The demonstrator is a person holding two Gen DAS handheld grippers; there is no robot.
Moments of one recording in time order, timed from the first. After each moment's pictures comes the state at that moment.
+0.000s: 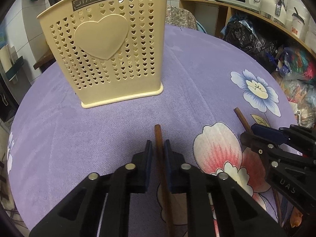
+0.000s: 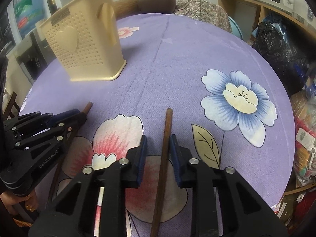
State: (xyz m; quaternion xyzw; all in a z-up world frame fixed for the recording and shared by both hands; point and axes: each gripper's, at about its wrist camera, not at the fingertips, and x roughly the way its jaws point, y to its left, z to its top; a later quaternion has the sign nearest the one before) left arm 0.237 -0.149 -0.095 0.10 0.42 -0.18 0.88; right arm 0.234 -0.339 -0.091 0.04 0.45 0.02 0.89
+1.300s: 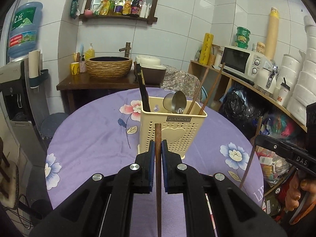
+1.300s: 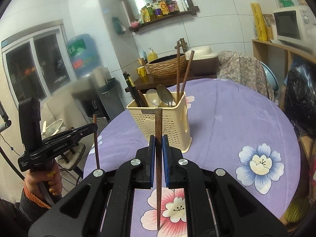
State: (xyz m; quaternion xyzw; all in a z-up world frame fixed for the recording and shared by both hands) left arm 0.195 -0.034 0.044 -0.03 0.26 -0.19 0.95; right arm 0.189 -0.322 0.066 0.10 0.27 0.19 0.94
